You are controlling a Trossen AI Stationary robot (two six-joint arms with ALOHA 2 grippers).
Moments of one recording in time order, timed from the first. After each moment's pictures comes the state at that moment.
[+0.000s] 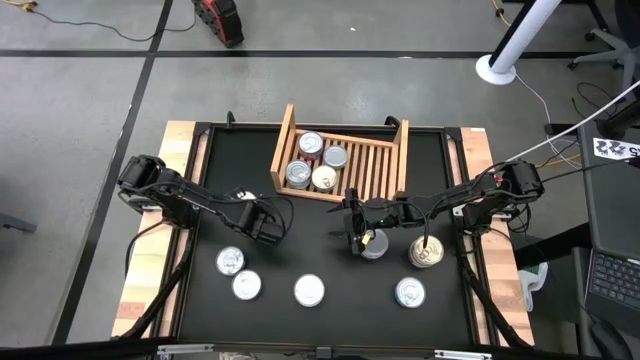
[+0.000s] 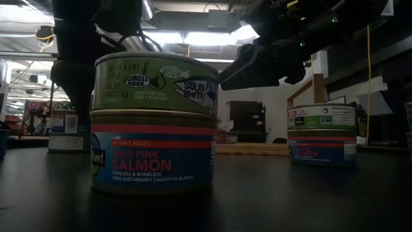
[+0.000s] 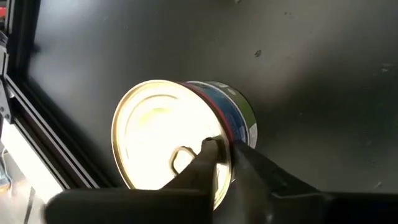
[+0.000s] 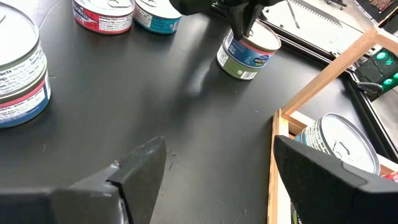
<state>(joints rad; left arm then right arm) -0.25 1.62 1.02 -1.19 -0.41 -0.89 0.13 1.59 0.77 0.36 0.15 -0.35</state>
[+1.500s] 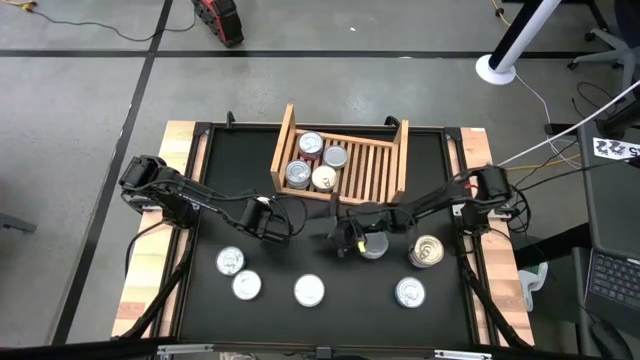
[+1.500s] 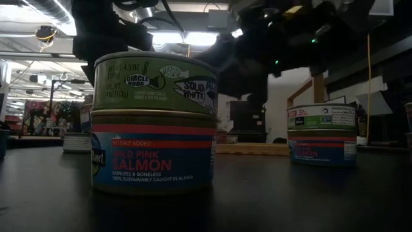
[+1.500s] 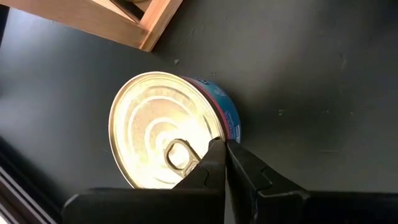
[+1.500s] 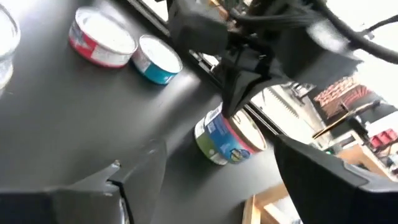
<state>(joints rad) -0.25 1.63 1.14 -1.11 -0.40 -0.78 0.13 1.84 0.81 0.84 0.07 -0.72</state>
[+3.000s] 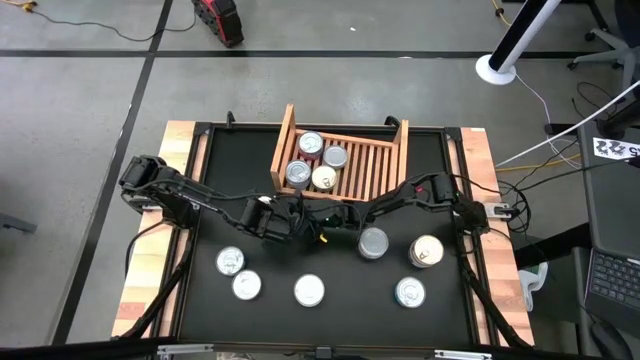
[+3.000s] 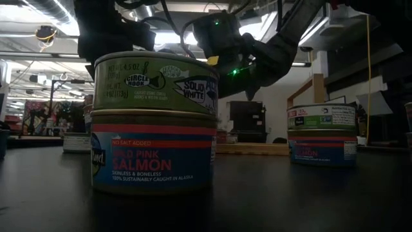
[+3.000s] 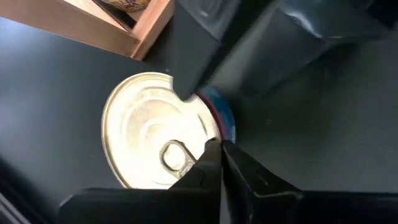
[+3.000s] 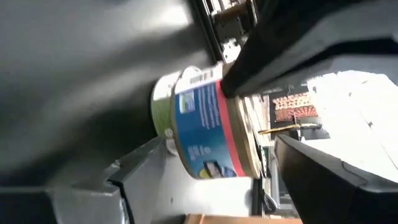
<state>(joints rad) -0.25 1.63 1.15 -1.08 -0.40 -0.78 0.04 2.23 1.27 0.70 0.16 -1.19</state>
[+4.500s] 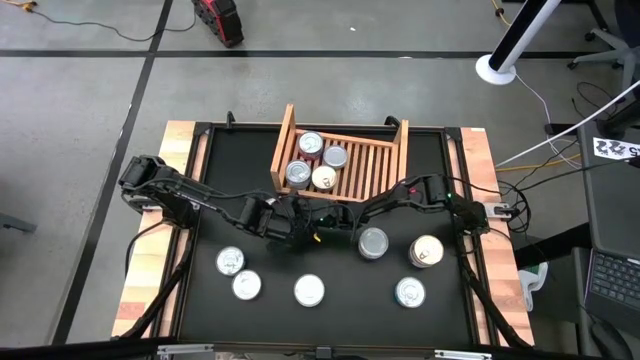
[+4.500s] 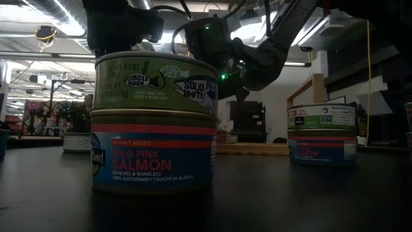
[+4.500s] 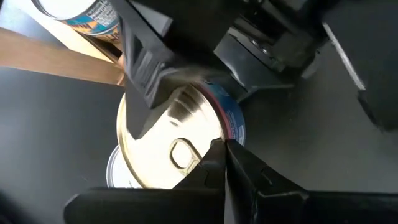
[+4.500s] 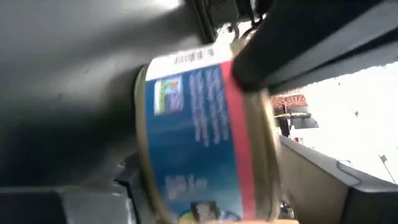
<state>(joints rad) -0.25 1.62 1.20 -1.04 -0.38 -0.73 0.04 2.29 1.35 0.70 0.24 -1.21</state>
